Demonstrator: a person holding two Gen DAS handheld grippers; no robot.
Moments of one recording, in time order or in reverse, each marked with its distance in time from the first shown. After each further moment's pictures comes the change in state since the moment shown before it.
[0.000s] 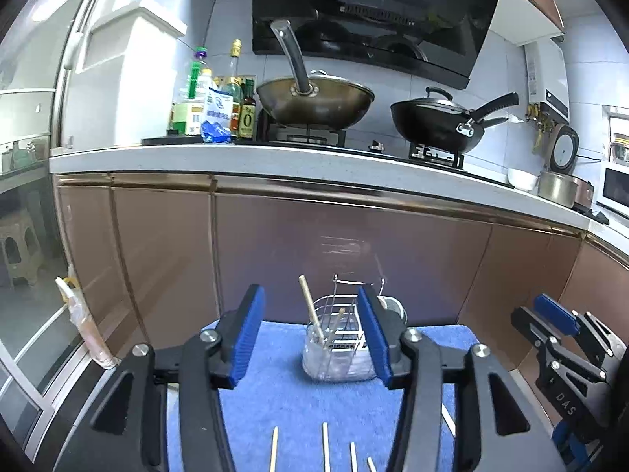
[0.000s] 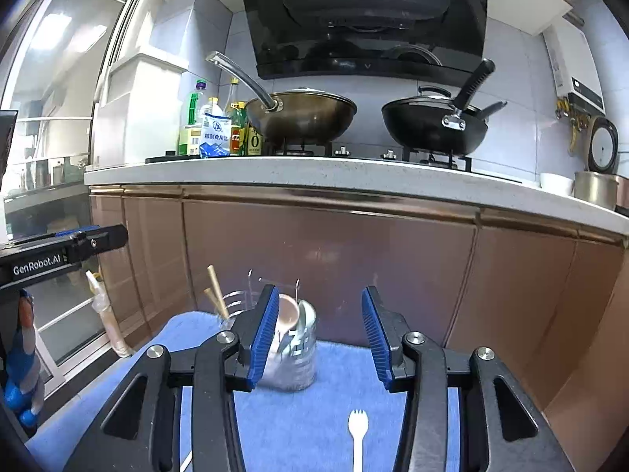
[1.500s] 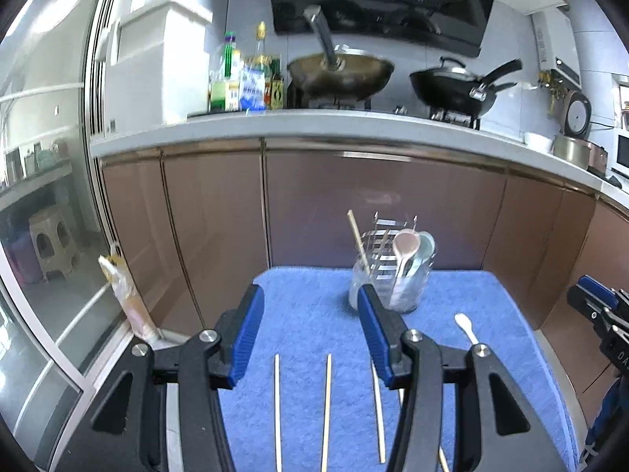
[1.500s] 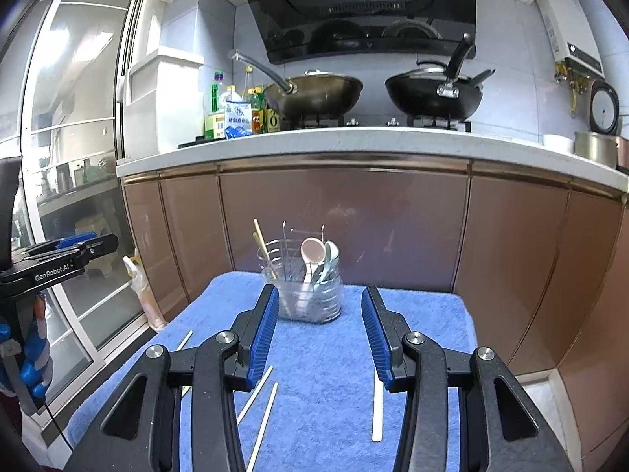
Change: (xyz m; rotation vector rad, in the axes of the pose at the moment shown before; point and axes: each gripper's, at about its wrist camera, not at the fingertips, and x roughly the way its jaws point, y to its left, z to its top) left arm -0.059 0.034 -0.044 0.051 0.125 0.105; right arm -0.084 -0.005 -0.037 0.071 0.106 0.096
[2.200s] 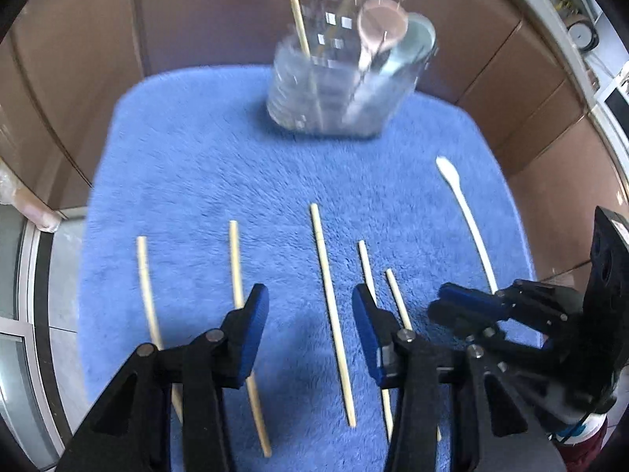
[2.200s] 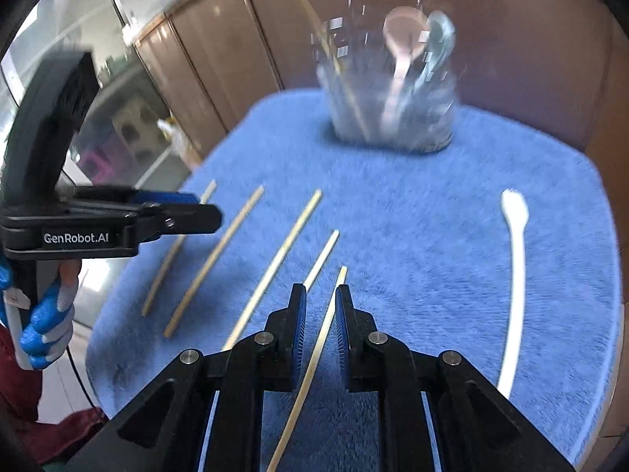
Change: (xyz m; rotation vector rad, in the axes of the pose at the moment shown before) left arm 0.195 -0.043 -0.072 0.034 0.751 -0.318; right arm 0.180 0.038 -0.089 -0.002 0.675 0.260
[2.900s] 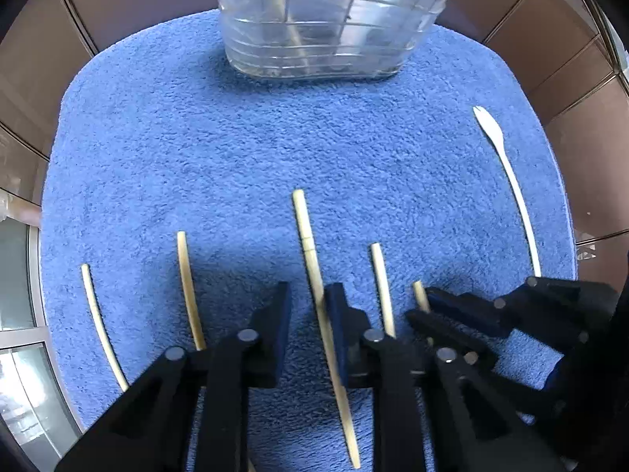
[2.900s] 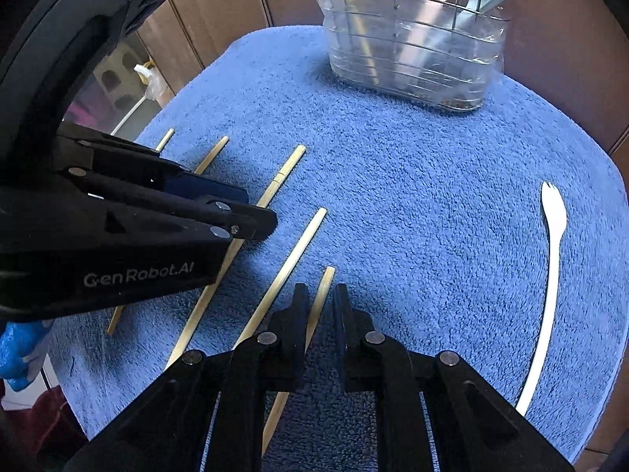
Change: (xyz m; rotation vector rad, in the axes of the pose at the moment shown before) left arm 0.076 -0.025 0.030 0.062 0.195 0.076; right arm 0.069 0.003 0.021 -0.072 0.179 -0.072
